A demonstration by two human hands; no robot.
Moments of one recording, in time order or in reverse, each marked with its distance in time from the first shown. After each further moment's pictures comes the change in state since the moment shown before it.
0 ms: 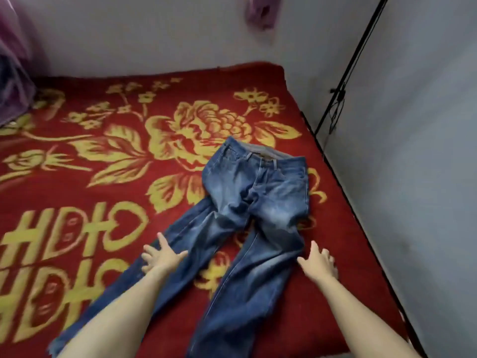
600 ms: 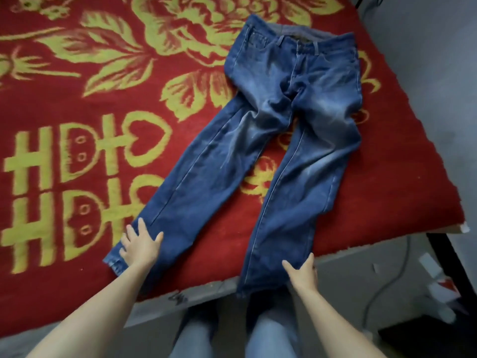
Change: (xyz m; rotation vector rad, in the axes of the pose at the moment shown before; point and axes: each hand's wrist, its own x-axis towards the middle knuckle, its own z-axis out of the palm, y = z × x) left_hand 0.073 -0.258 0.041 0.210 0.074 0.021; right_hand -0.151 -0.001 0.307 0.578 -0.160 0.350
